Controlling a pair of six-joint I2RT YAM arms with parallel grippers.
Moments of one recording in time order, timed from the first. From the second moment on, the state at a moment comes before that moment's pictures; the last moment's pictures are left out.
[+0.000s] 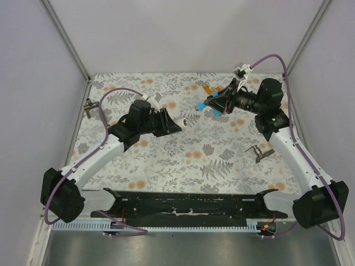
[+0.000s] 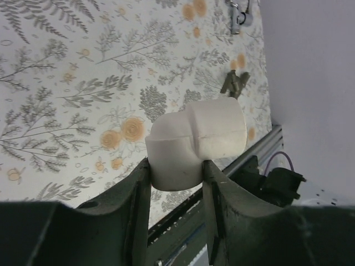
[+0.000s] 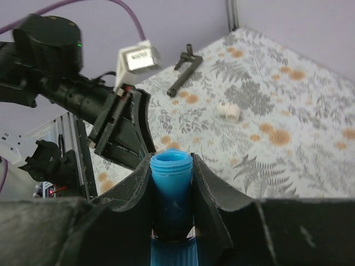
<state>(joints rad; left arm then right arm) -0.56 1.25 0.96 -0.26 0.29 -0.73 0.26 1.20 1.06 0.10 -0.82 0.28</state>
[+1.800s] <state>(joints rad) -0.41 1.31 1.11 -0.23 0.72 -0.97 0.43 1.40 1.45 -0.26 -0.87 -0.13</state>
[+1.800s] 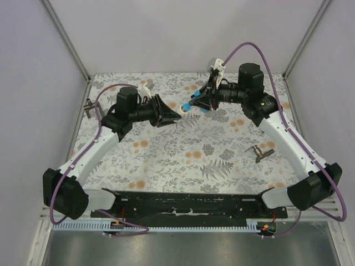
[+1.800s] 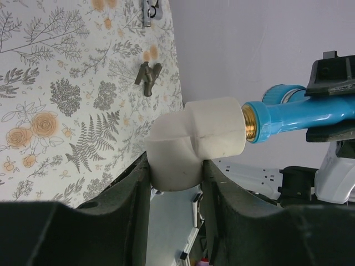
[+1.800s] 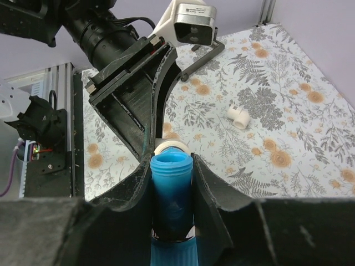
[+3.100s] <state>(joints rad) -0.82 1.03 0.71 0.24 -0.29 -0.59 0.59 1.24 1.13 -0.09 -0.08 0.92</state>
